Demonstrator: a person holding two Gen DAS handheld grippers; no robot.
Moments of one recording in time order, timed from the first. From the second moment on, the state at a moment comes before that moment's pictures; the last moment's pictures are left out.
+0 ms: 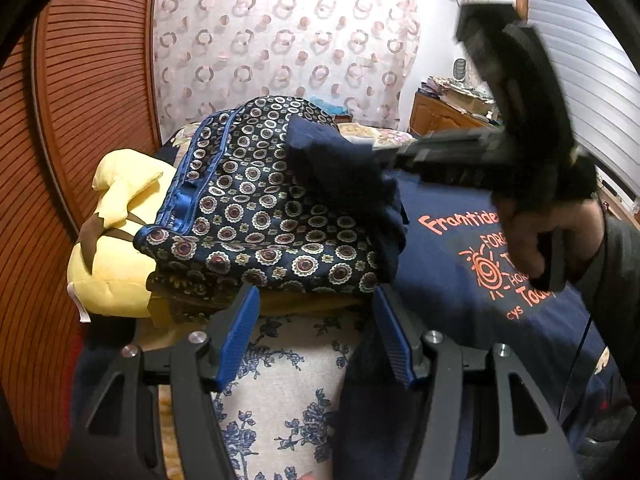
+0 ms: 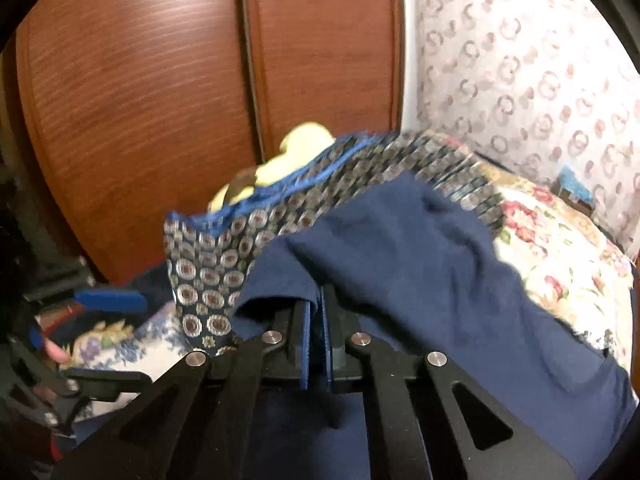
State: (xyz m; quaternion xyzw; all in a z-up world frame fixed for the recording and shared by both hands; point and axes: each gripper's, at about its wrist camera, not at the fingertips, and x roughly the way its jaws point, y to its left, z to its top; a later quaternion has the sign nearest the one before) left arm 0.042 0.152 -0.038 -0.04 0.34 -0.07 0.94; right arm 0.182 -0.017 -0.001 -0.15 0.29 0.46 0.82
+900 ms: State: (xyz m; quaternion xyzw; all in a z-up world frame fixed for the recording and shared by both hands) left arm 0.054 0.101 -0.038 -0.02 0.34 -0.10 0.93; right arm 0.229 -0.175 -0.011 -0.10 0.34 0.30 0.89
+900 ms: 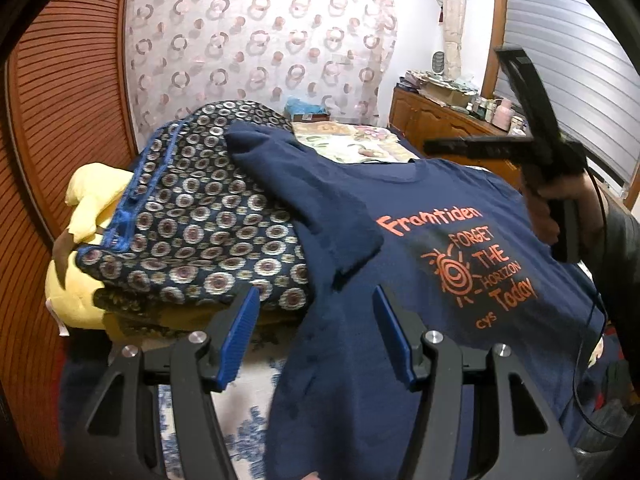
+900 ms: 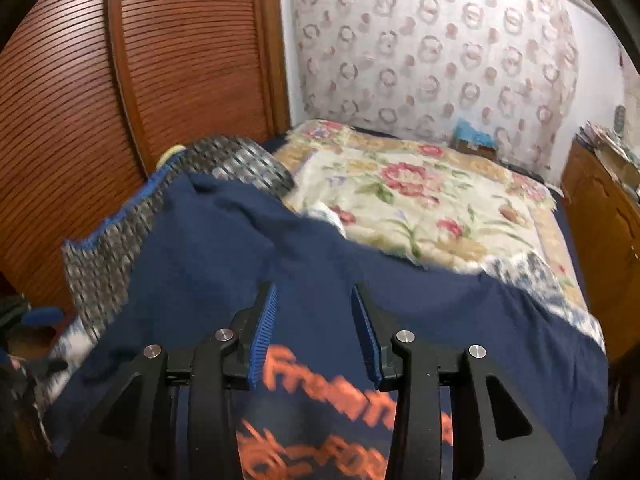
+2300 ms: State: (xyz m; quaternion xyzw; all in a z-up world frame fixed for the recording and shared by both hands) left arm 0.121 -0.006 -0.093 0.01 0.42 -0.14 0.90; right arm 0.201 -0.505 -0.085 -0.03 0.43 0.07 0.90
